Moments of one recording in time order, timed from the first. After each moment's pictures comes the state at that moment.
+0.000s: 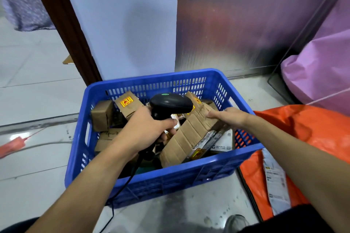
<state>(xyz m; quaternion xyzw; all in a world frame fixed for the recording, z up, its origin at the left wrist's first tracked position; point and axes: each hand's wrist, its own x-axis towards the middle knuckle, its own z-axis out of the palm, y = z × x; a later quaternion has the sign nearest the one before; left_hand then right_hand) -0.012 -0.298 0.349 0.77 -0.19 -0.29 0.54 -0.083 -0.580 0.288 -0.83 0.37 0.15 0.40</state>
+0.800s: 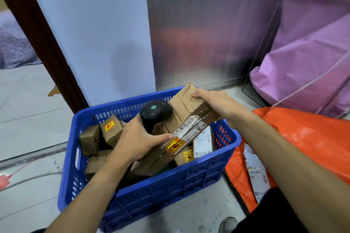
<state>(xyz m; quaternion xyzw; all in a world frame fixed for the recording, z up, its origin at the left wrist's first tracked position) -0.039 -0.306 0.368 0.84 -0.29 -0.13 0.43 -0.136 -0.533 0.409 -0.75 0.32 -0.10 0.57</state>
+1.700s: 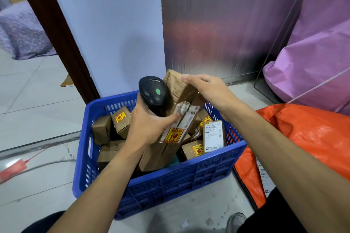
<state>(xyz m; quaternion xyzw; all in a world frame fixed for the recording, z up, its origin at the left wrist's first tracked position) -0.026 -0.311 0.360 0.77 -0.24 -0.08 0.58 -0.101 -0.491 0.410 -0.79 0.23 -0.15 0.55</state>
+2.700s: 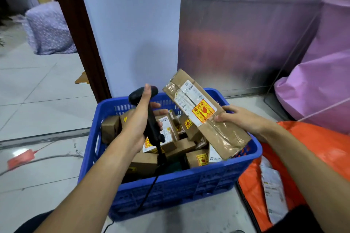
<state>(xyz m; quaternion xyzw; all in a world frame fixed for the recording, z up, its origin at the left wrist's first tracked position) 0.001 -0.293 0.368 0.58 0.00 -0.29 0.76 -0.132 -0.563 0.368 -0.82 0.24 0.04 0.52</state>
